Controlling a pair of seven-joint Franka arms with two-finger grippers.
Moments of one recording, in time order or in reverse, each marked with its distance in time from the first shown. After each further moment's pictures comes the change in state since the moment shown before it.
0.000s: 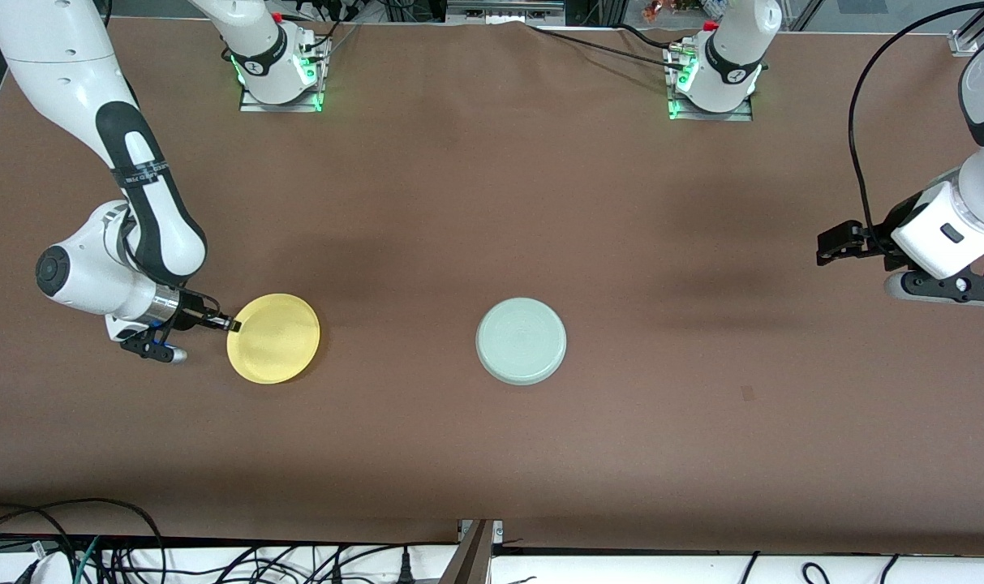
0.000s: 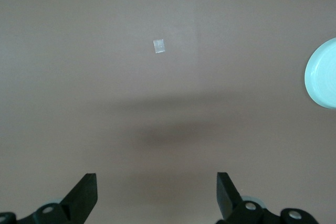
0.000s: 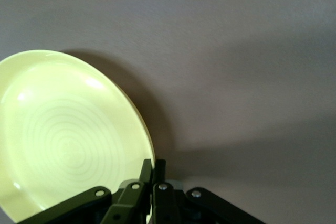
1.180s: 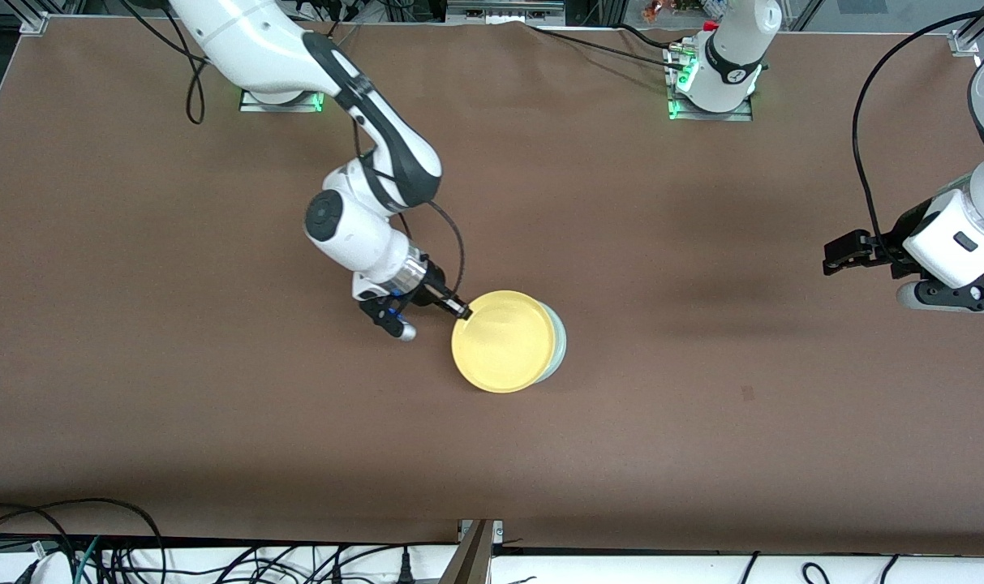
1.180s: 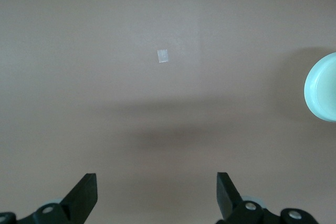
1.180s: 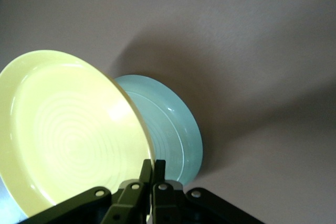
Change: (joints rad) left arm 0.007 0.027 0.000 0.046 0.000 0.006 -0.019; right arm 0.449 0.134 0.282 0.245 0.025 0.332 0.972
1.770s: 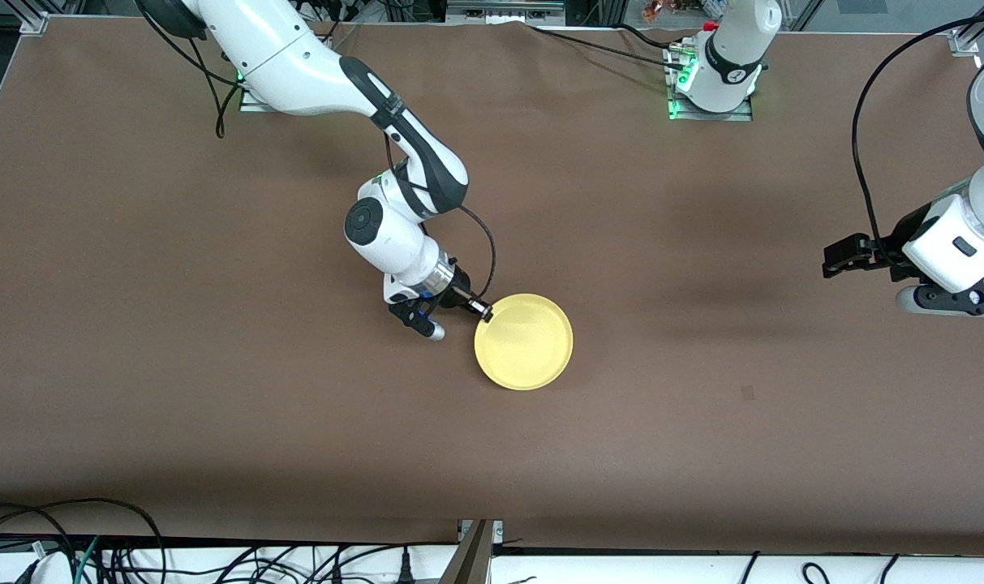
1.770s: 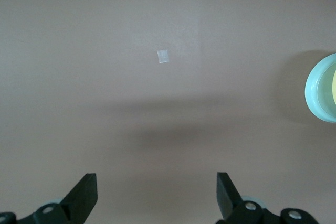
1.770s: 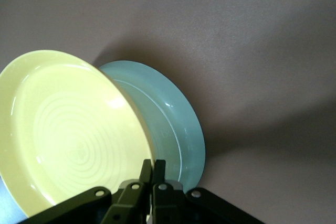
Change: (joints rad) left arm 0.001 0.010 0.000 0.008 0.000 0.000 0.000; right arm 0.041 0.068 -0.008 0.032 -0.029 0.042 0.000
